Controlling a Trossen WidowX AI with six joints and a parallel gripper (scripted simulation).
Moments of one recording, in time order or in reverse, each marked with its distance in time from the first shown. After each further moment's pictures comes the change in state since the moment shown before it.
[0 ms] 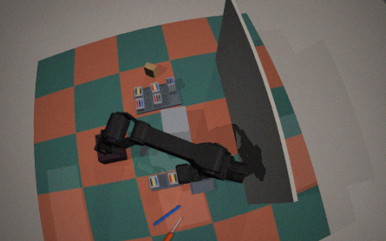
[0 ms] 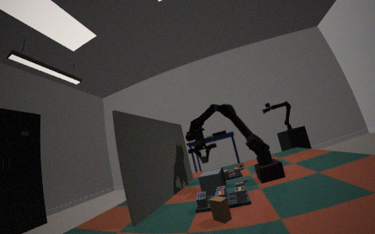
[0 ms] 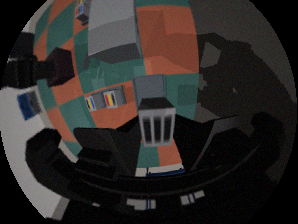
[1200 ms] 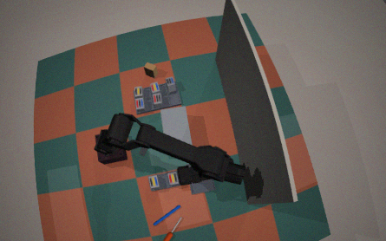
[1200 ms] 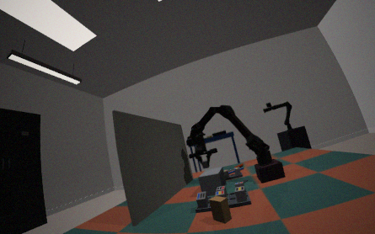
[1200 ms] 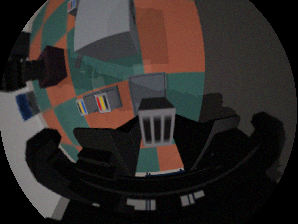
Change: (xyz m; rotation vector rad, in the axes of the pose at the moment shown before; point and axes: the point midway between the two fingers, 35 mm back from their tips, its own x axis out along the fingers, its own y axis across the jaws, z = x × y) arm 0.034 -0.003 -0.001 -0.002 0.000 0.000
